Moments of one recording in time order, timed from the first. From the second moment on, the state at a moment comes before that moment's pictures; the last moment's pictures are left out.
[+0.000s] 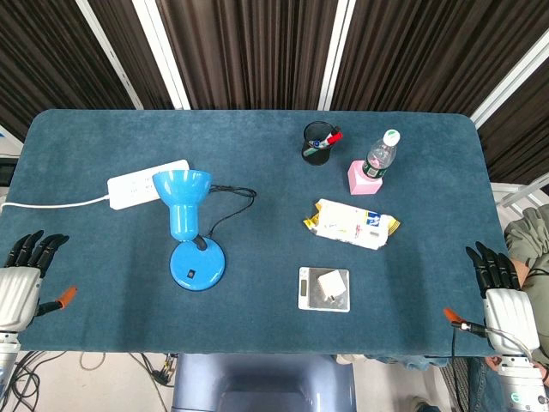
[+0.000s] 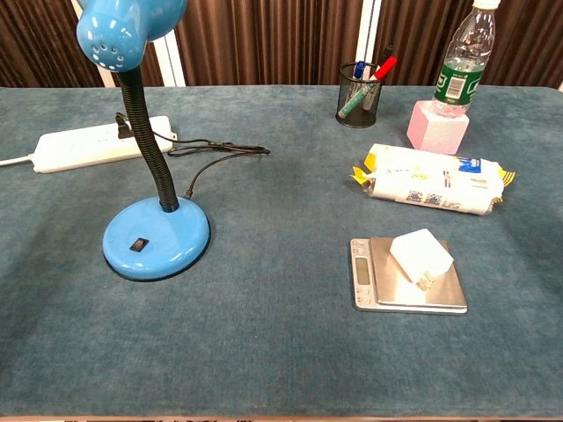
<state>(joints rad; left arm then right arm) -0.14 -1.08 -0.02 -1.73 1.48 1.46 0.07 0.03 -1.15 0.08 -1.73 -1.53 1.55 -0.02</state>
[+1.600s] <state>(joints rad) -0.25 -1.15 0.04 -1.72 1.68 1.25 0.08 0.03 -1.15 0.08 -1.75 -1.49 1.54 -0.04</state>
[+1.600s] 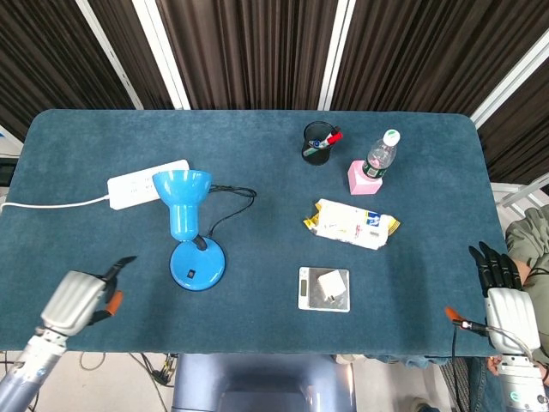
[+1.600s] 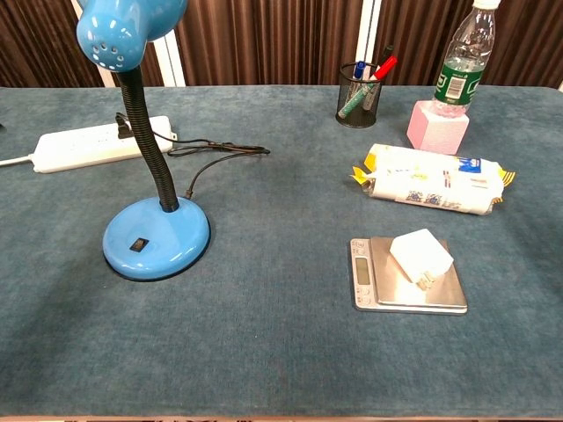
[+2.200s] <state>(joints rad) -0.40 -1.34 0.01 -1.68 1.42 0.94 0.31 0.03 -1.14 0.09 -1.76 -1.48 1.55 -0.03</state>
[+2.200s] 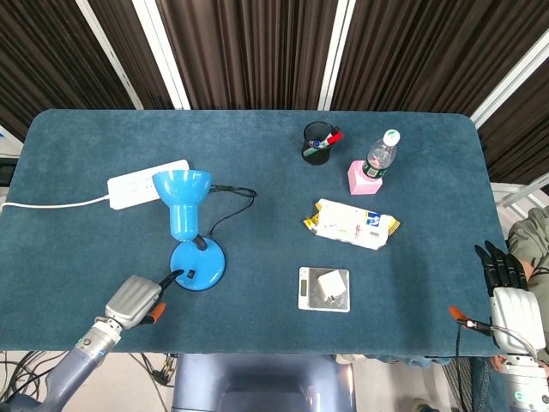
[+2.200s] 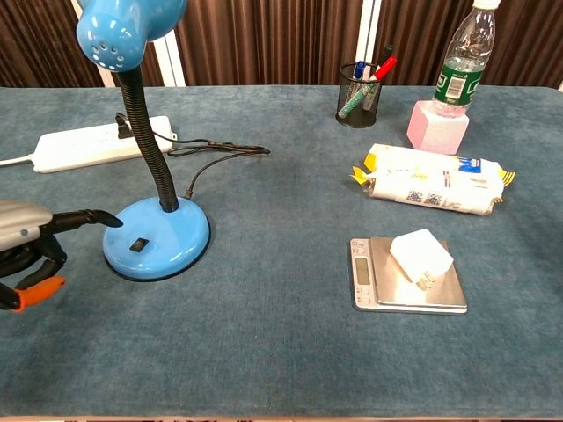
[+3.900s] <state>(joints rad) -0.47 -1.44 0.02 -1.62 1.29 0.94 0.46 0.03 -1.15 0.10 -1.76 -1.45 1.54 -0.05</state>
